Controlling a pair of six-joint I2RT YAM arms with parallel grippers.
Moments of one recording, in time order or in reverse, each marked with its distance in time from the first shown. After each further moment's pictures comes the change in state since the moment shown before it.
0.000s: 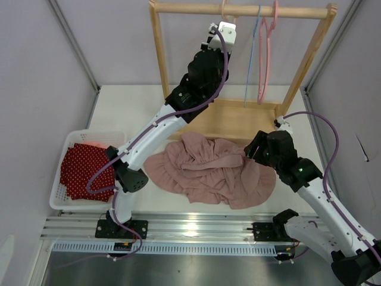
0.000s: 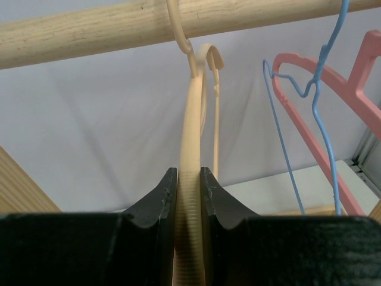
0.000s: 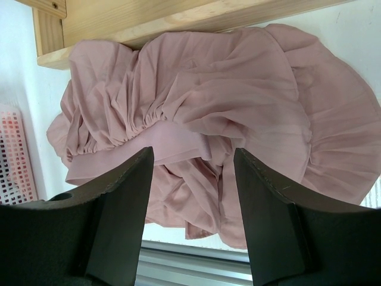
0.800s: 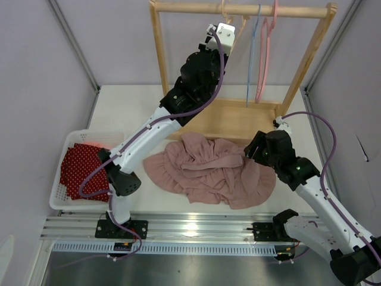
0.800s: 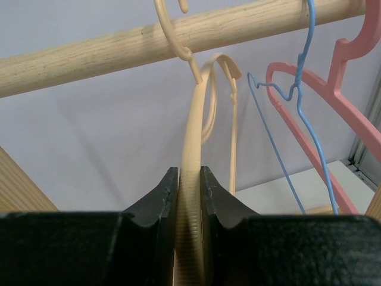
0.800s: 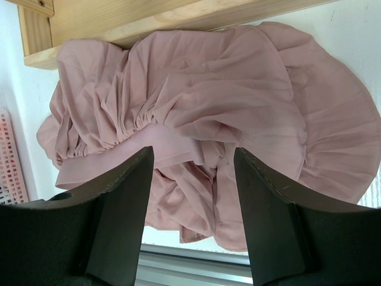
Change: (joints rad) left arm -0.002 -0.082 -0.114 0.084 0.068 0.075; right arm -0.014 0.022 -0.018 0.019 -0.001 -0.013
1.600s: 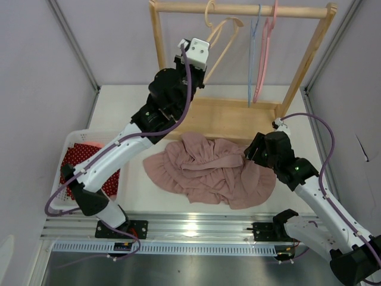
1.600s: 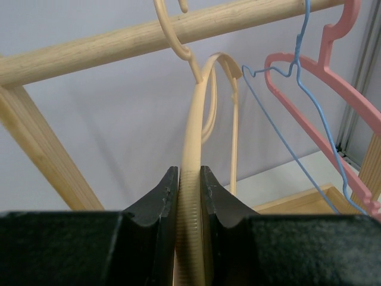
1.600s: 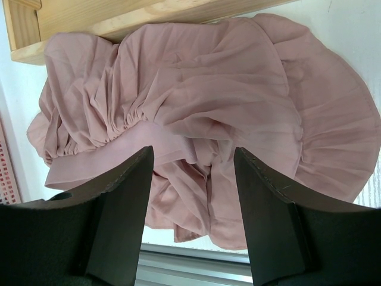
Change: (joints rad) left arm 0.001 -0.331 -0.434 0.124 0.078 0.008; right arm -0.004 0.002 -0.026 0.005 -0.003 -0.004
